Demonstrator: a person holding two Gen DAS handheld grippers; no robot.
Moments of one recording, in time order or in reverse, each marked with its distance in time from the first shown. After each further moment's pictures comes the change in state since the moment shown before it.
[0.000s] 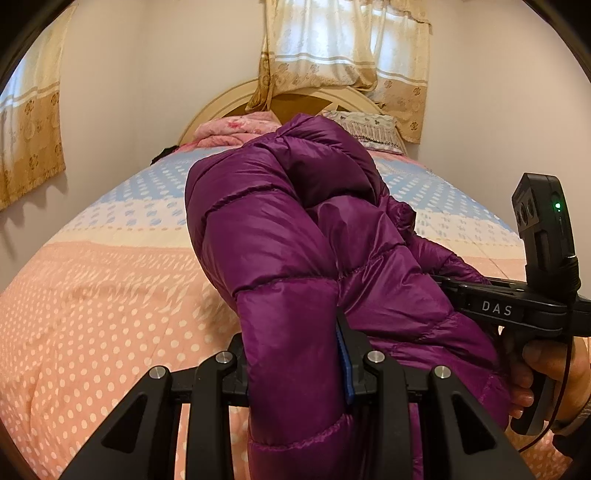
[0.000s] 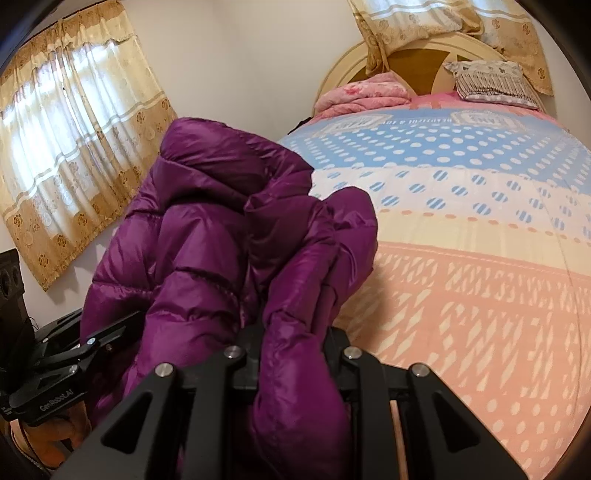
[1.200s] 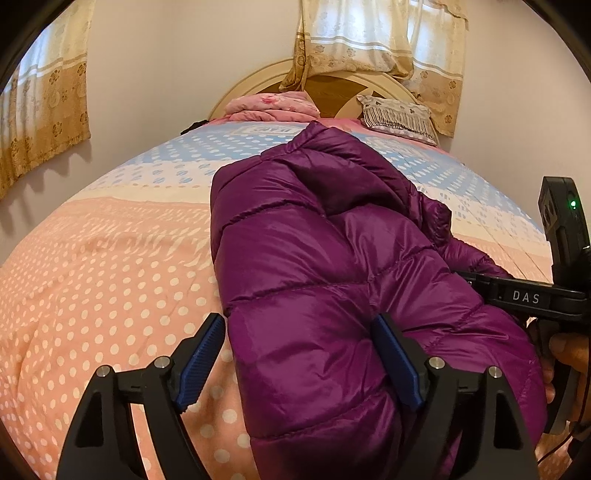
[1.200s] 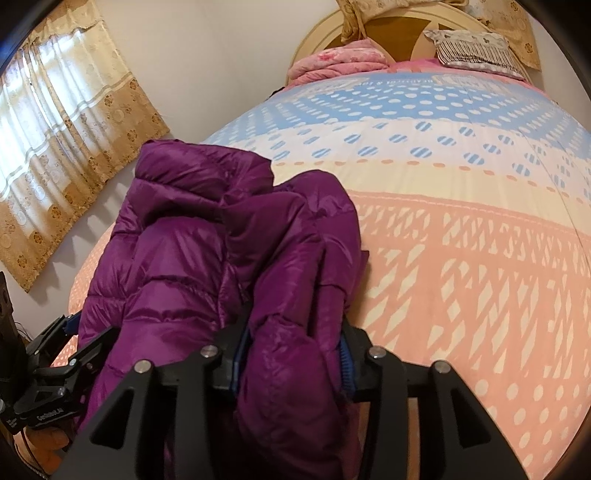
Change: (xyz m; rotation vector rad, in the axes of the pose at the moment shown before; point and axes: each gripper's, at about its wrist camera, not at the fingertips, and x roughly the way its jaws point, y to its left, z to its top) left arm 0.022 0.023 -0.039 -0.088 0.051 0.095; right arm 0.032 -0.010 -0.015 0.064 0.111 -0.085
